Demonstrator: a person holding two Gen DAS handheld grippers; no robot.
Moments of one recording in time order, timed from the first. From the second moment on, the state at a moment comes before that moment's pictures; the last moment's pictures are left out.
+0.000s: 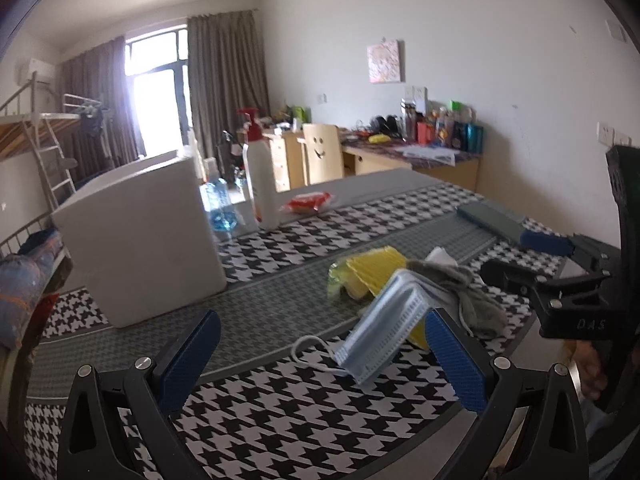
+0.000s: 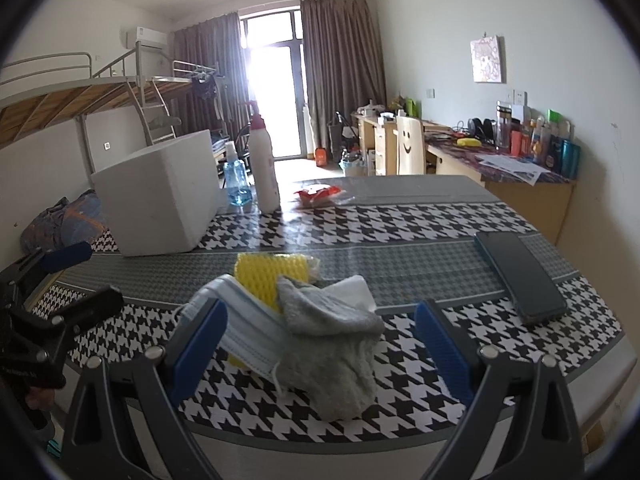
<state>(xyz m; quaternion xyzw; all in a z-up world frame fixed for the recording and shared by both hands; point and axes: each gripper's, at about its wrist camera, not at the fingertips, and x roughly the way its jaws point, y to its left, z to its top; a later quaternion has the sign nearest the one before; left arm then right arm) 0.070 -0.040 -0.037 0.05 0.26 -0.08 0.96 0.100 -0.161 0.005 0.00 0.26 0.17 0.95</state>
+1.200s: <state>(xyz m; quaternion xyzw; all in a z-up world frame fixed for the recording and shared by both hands) 0.129 -0.080 -0.079 0.12 0.35 -0.12 0.92 0.132 -0.173 -0.020 0.01 0.32 0.17 0.93</state>
